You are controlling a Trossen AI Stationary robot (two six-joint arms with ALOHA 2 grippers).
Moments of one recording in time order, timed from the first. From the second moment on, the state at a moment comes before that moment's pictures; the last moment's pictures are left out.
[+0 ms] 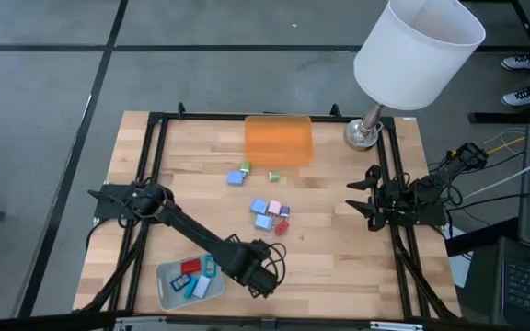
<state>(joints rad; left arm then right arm) -0.53 2.19 1.90 -1.19 -0.15 -1.18 0.63 0.16 0.04 0.27 0.69 -0.01</state>
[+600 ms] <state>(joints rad) -0.69 2.18 2.13 -1.57 -0.14 -1.44 0.63 0.16 0.04 0.27 0.69 -0.01</state>
